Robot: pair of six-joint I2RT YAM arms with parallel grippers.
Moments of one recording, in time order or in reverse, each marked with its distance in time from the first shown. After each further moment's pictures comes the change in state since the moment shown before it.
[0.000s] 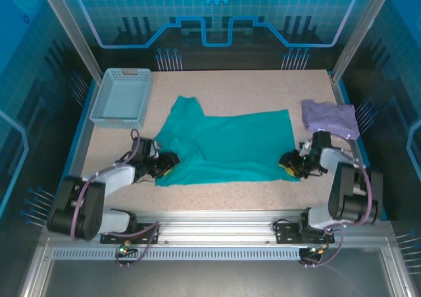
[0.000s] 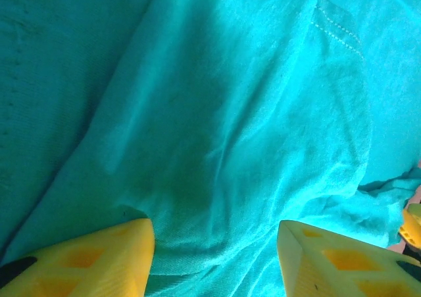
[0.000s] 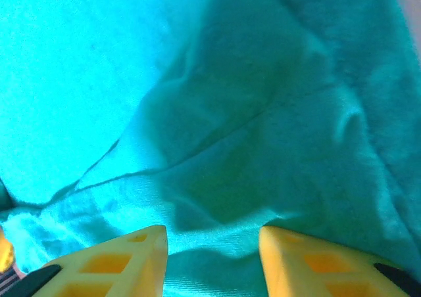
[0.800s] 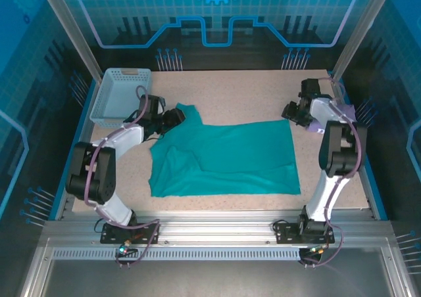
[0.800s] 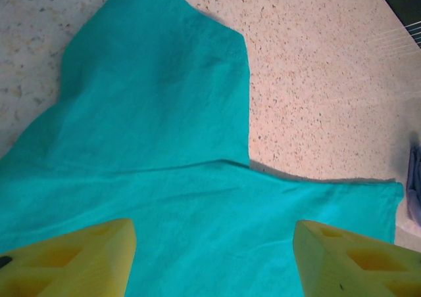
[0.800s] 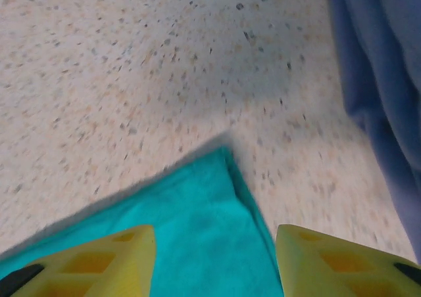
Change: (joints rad) left arm 0.002 0.387 0.619 -0.056 -0.179 0.093; right arm 0.148 0.580 0.867 -0.077 0.454 -0.037
